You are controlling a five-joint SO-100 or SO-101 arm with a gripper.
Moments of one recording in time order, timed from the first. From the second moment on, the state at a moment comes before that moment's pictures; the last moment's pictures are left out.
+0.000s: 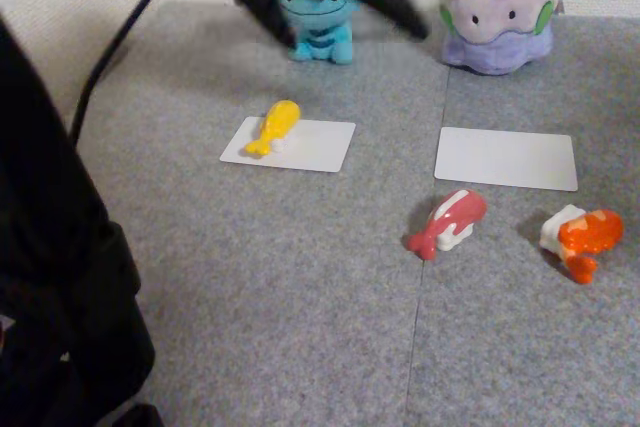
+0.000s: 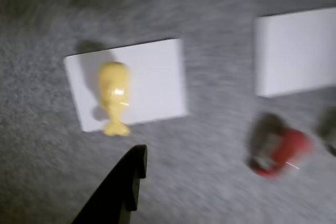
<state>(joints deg) 18.5 98.6 94.7 67.1 85.1</state>
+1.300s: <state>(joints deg) 50.4 73.7 94.7 48.1 75.7</state>
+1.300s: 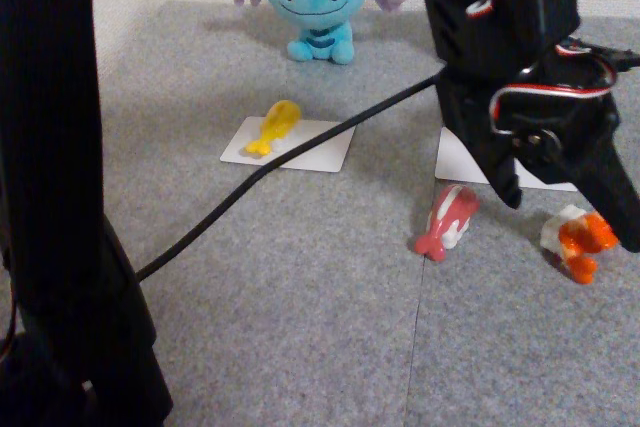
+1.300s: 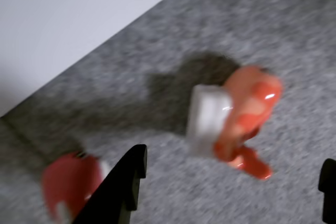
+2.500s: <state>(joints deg) 50.4 70.8 94.7 43.4 77.7</state>
